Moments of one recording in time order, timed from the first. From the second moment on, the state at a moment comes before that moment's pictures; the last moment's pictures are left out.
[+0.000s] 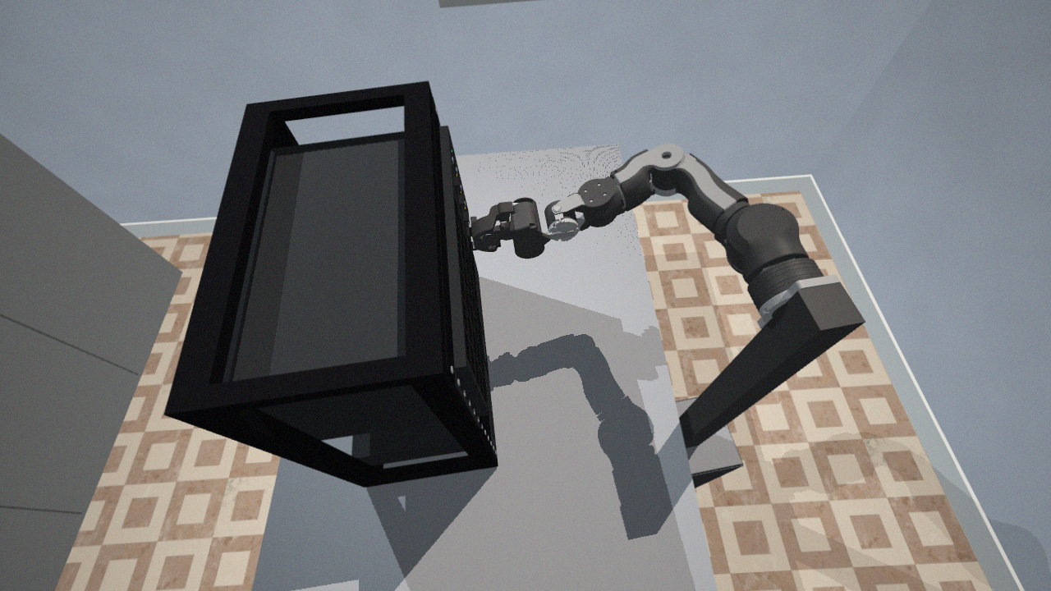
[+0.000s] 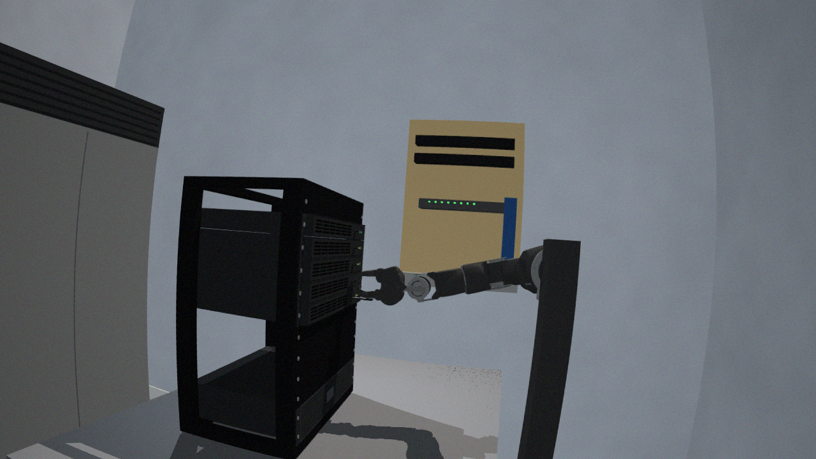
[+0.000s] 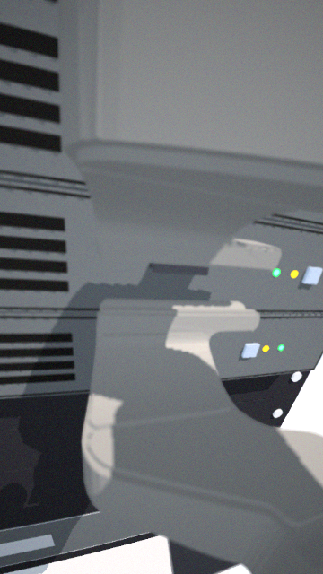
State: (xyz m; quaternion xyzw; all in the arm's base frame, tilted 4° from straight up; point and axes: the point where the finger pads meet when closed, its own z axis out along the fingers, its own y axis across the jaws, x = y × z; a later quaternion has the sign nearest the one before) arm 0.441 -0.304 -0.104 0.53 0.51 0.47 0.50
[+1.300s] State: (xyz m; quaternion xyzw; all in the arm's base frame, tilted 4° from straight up) arm 0.449 -0.304 -0.101 0.53 0.51 0.47 0.49
